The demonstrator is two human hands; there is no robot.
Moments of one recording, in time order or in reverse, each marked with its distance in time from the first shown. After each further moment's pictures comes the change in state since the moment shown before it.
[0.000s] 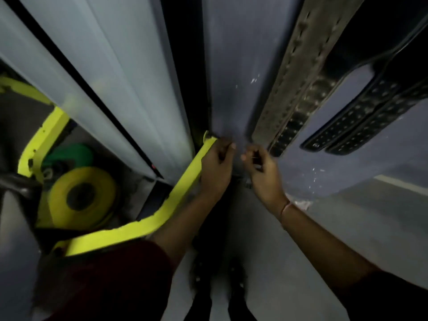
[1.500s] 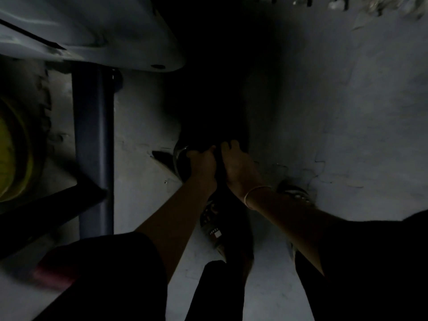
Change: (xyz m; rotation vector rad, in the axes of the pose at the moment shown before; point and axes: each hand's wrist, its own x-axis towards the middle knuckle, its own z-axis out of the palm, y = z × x) left_hand -0.037 -0.734 0.082 -0.195 0.074 -1.259; right_hand -0.027 0.680 0.289 -0.662 -0.432 0.279
